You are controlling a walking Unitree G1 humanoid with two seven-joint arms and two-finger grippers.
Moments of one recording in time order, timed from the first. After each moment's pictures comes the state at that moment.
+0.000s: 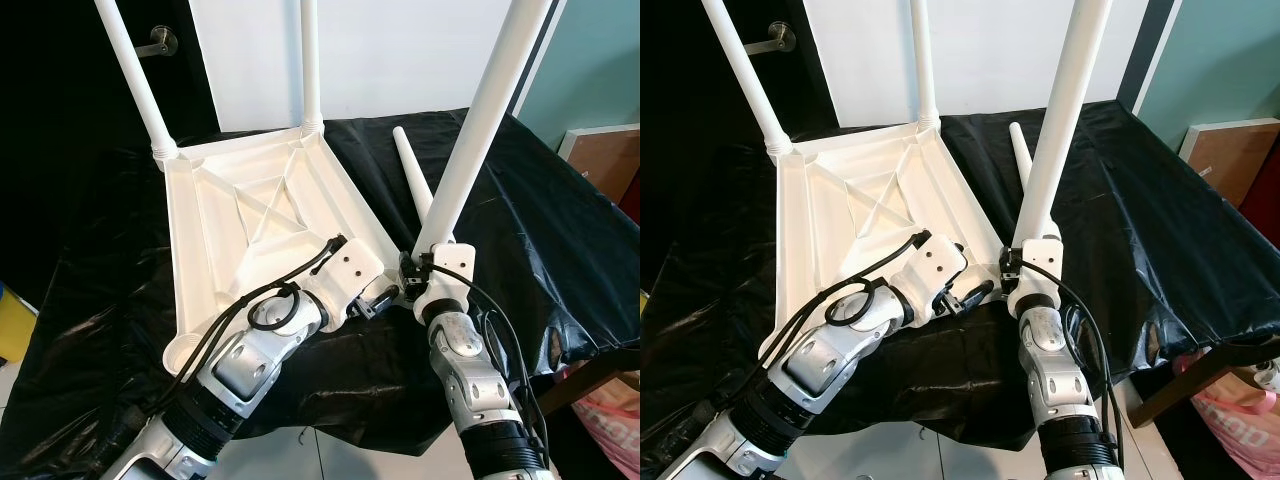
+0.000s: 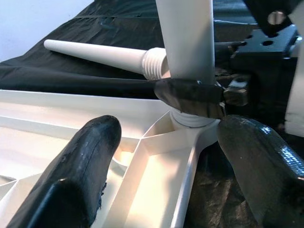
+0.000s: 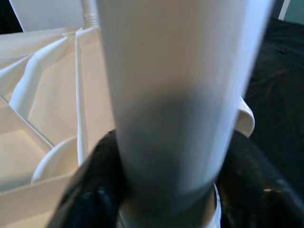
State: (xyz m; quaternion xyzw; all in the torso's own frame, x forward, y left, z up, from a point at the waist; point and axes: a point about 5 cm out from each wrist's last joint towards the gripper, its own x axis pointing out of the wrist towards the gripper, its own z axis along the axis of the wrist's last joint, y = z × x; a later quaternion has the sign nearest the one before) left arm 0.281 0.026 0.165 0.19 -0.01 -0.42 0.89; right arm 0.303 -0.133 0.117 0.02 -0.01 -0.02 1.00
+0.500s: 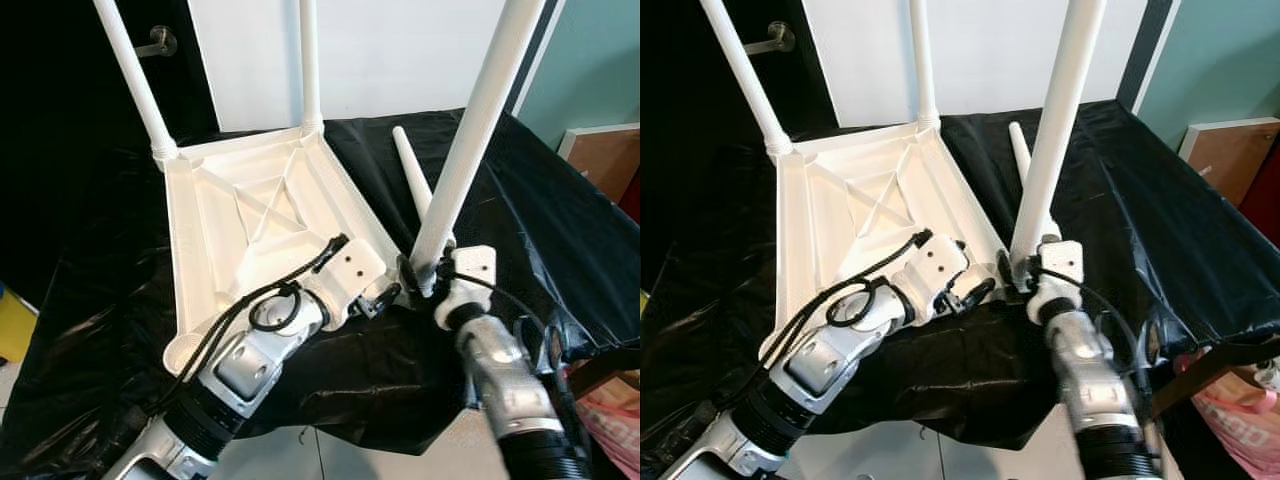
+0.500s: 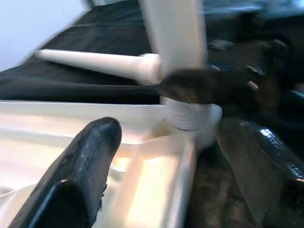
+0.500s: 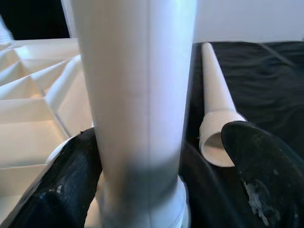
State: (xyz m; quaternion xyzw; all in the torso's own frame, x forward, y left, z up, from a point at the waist) left arm 0.280 0.025 0.164 0.19 -0.01 -0.45 0.87; right arm 0.297 -0.168 0.128 -0.02 -0.04 0.12 0.99
